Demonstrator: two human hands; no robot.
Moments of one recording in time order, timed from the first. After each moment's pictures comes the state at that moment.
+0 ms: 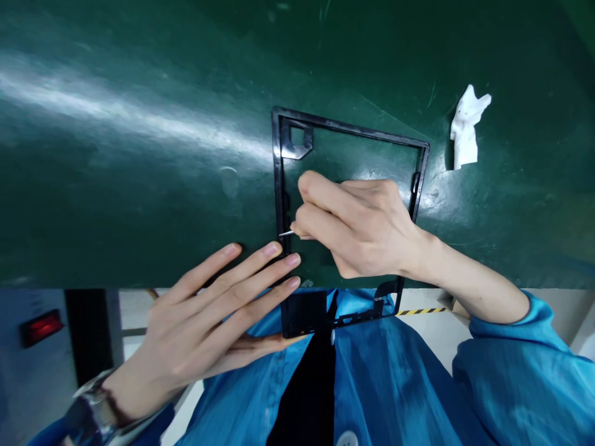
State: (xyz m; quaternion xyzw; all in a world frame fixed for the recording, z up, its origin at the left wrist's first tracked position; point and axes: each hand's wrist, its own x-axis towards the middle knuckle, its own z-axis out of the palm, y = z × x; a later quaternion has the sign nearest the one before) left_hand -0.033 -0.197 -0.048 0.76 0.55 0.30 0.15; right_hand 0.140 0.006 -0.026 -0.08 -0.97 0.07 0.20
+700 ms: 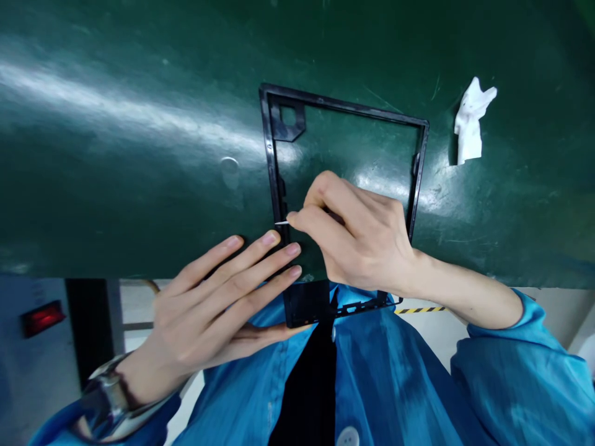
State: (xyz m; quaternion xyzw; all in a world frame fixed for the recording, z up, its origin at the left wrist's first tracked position) left_hand -0.027 -0.197 -0.058 0.75 0.56 0.33 0.13; right_hand 0.143 -0.022 -0.022 -0.17 -0.96 0.09 0.19
